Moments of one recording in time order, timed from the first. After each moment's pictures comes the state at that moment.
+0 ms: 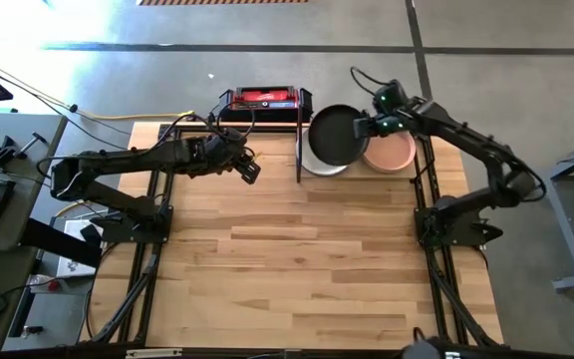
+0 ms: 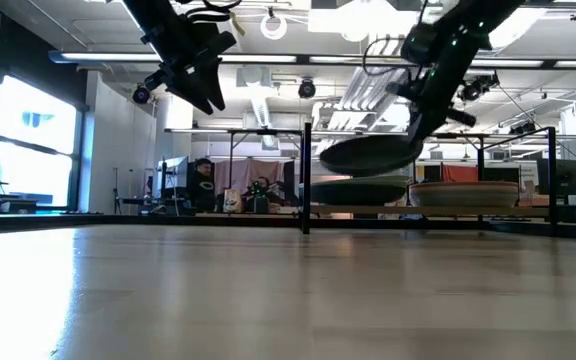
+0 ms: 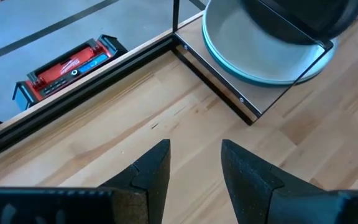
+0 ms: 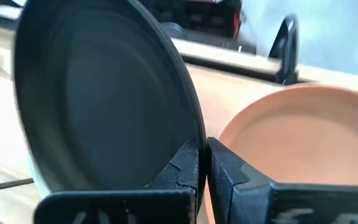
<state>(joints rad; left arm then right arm) 0.26 1.29 1.06 -0.60 -0.41 -0.47 -0.86 1.35 1.13 -0.73 -0.02 0.44</state>
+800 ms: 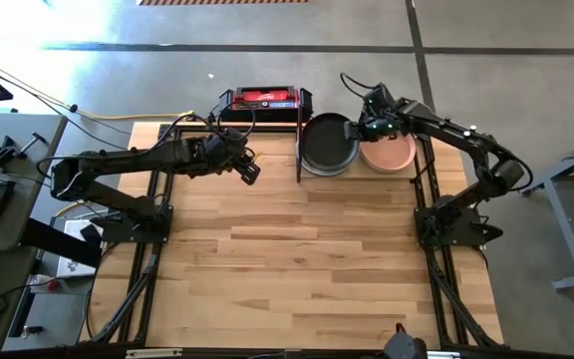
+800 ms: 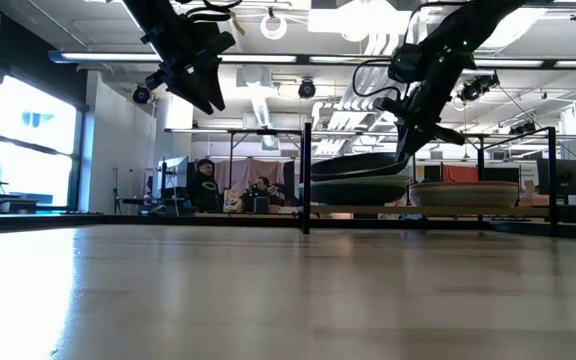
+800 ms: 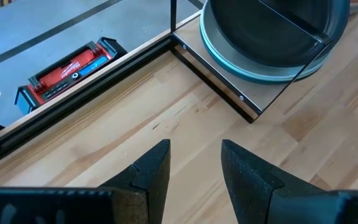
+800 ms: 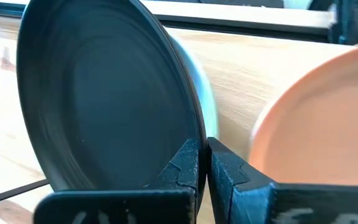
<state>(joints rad) 0.26 1.29 1.06 -0.60 -0.41 -0.44 -0.84 1.48 1.13 -0.69 -0.13 0.58</state>
